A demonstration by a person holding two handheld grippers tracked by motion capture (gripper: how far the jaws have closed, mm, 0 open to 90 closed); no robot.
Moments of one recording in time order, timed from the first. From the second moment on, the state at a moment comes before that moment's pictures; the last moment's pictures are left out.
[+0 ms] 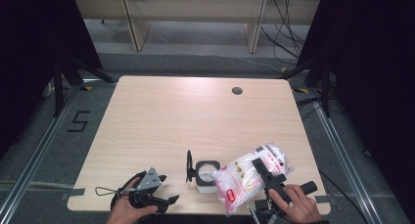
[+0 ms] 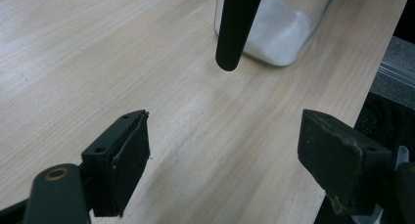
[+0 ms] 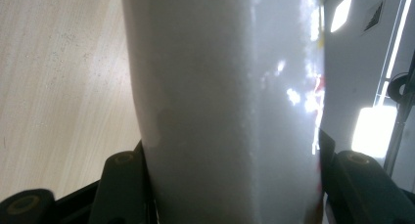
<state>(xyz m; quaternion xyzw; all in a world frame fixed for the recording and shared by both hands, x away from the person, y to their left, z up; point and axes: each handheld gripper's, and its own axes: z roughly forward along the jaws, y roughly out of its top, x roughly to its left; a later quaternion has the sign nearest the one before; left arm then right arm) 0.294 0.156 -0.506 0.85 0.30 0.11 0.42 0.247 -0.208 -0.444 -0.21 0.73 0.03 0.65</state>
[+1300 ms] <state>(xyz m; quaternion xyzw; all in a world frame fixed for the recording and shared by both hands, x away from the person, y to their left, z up) 0.294 0.156 -0.507 0.85 0.30 0.10 0.42 0.246 -0.207 -0.444 -0.22 0.72 0.02 0.66</state>
